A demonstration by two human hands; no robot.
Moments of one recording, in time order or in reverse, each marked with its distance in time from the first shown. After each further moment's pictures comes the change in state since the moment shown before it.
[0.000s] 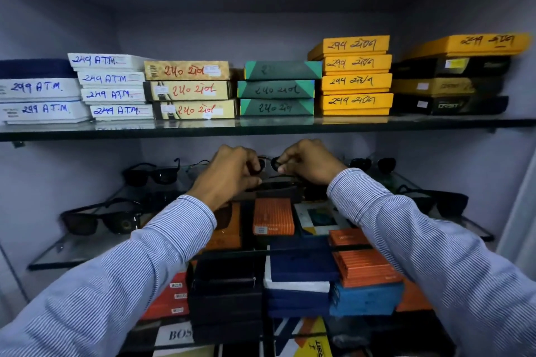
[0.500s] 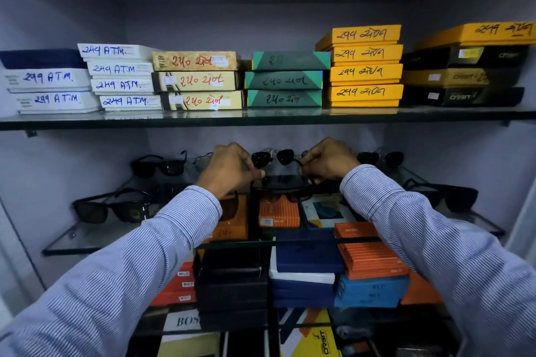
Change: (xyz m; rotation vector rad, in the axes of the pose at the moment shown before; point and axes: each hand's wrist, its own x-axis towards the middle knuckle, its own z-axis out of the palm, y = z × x) left_hand 0.002 -0.010 0.006 -0.090 -0.010 -0.216; right_hand -0.001 0.021 0.003 0.135 0.027 0.364
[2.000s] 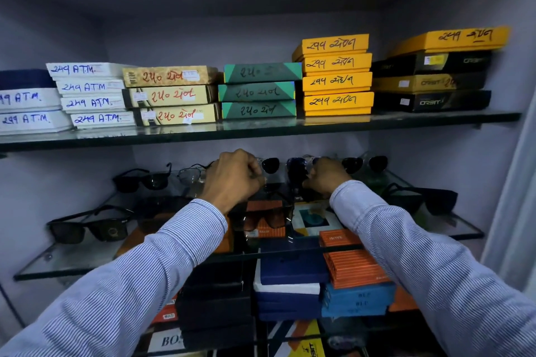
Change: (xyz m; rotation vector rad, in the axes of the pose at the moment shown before) left_hand -0.008 0.044 0.018 0.123 0.078 0.108; right_hand 0.010 0.041 -0.007 -0.344 0.045 -0.003
